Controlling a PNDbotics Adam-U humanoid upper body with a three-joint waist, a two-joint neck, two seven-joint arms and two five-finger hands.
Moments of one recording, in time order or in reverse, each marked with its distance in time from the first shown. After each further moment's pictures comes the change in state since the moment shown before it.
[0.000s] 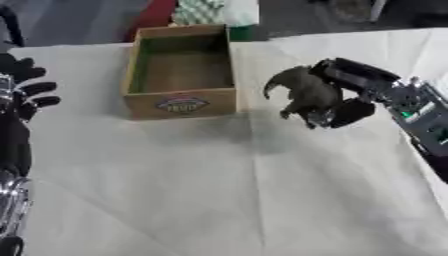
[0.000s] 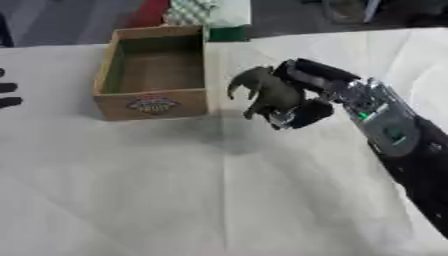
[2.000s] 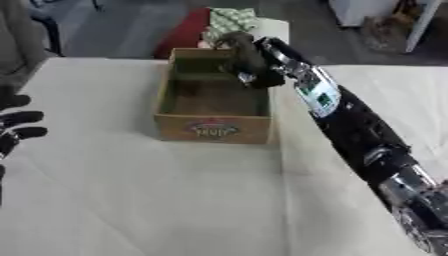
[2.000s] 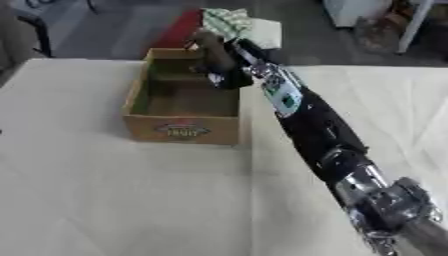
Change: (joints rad) left arm -0.159 -0.133 -0.121 -0.038 0.005 0.010 -0.152; right arm -0.363 0.142 -0.177 0.662 0.253 -0.028 -0.330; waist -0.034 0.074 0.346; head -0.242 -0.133
